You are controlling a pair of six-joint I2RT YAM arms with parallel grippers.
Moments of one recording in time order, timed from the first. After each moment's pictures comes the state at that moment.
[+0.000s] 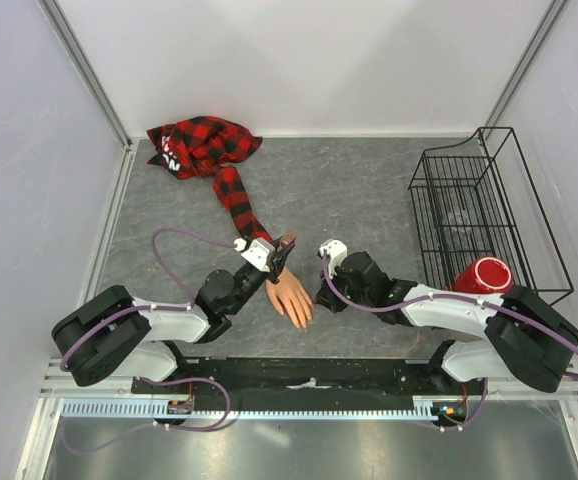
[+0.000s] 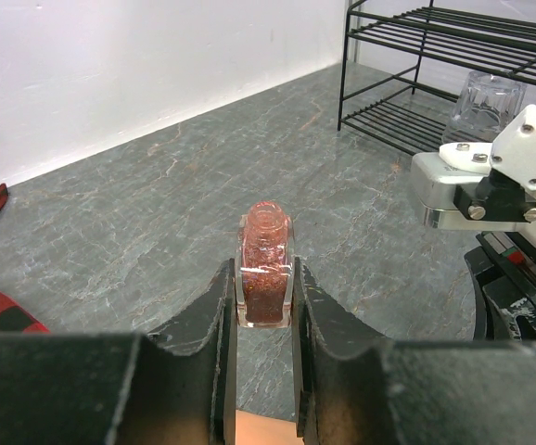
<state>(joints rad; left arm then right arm) -0.88 1.35 0.26 1.26 -0.18 0.09 0.87 1.32 0.50 0.18 -0.12 0.31</state>
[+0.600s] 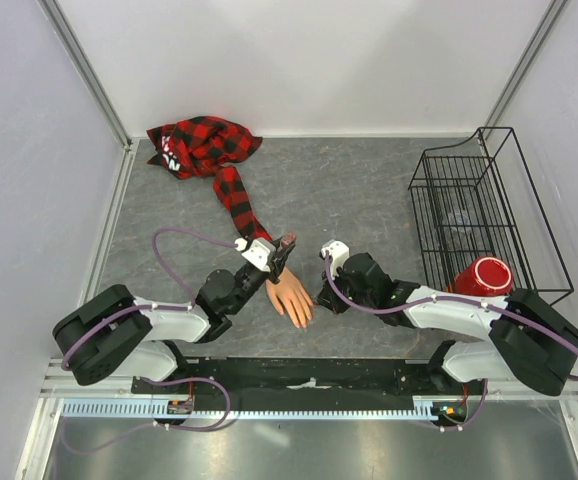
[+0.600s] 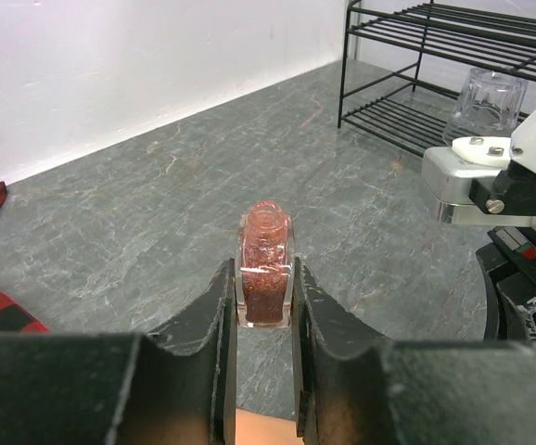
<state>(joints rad) -0.88 1.36 0.26 1.26 -0.18 0.09 0.87 1.30 0.48 0.17 -0.12 0.31</state>
